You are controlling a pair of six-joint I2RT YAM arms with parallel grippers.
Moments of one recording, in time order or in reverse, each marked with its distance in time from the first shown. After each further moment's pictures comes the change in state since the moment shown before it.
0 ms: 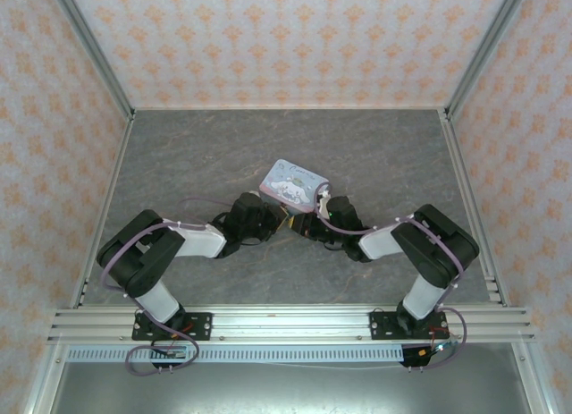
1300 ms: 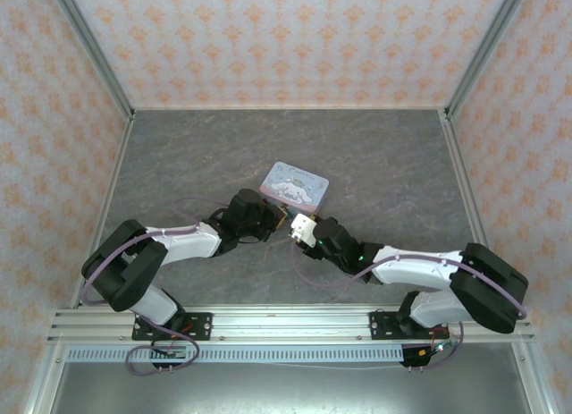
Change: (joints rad) left arm -0.006 -0.116 0.039 -0.182 0.006 -0.082; right arm 0.313 -0.371 -0.013 -0.436 0.729 -1.327
